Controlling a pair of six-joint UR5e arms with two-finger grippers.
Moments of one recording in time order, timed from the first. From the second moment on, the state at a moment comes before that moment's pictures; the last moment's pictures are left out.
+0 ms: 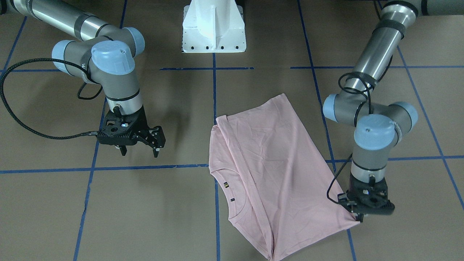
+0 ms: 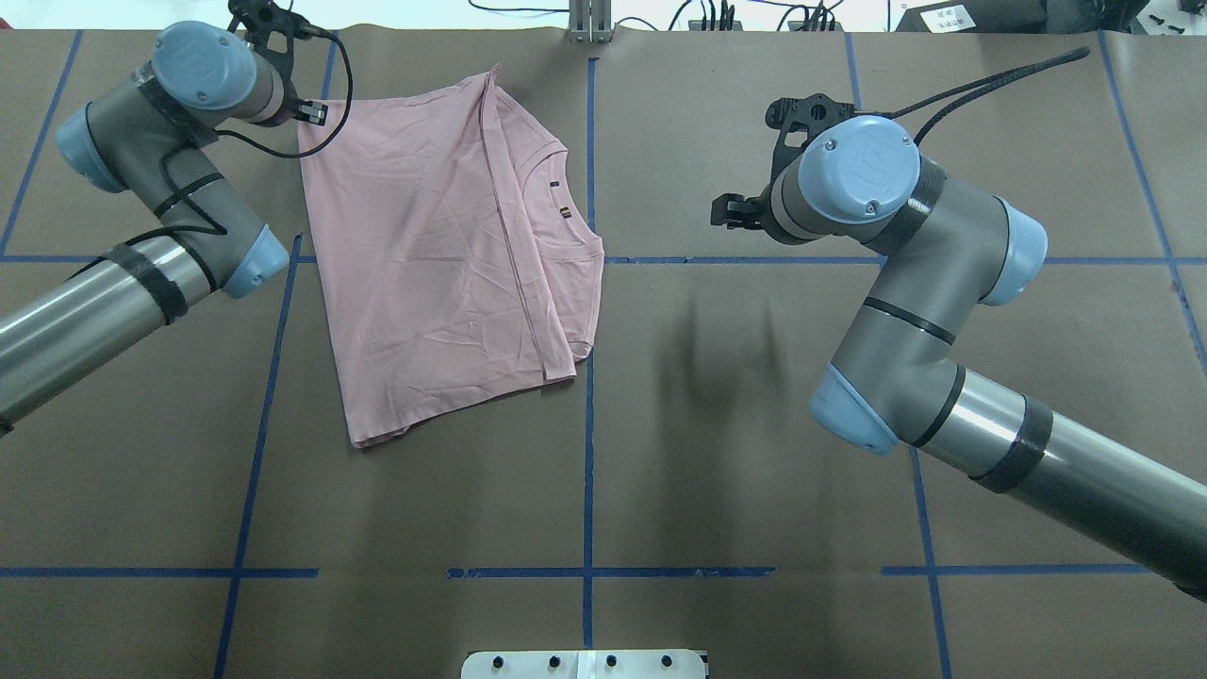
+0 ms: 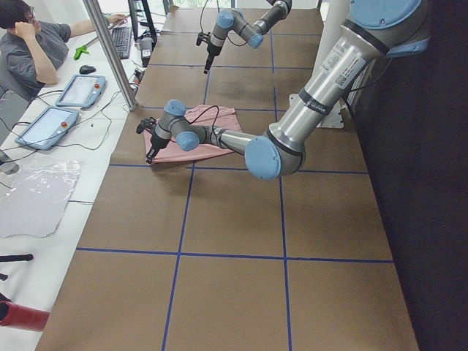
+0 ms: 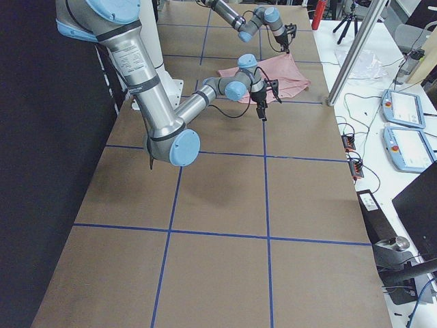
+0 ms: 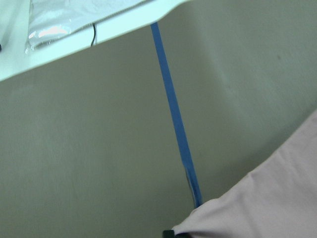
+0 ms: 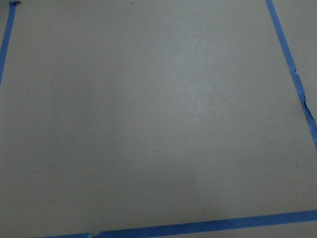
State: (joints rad) left arm -0.94 -2.32 -0.91 -2.27 -1.60 -0.66; right arm 0.70 -1.03 1.63 -1.36 1.66 1.19
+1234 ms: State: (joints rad) left arm -1.00 -2.25 -0.96 -2.42 -1.78 -0.55; right arm 0.51 -0.68 1.34 -1.41 1.55 1.46
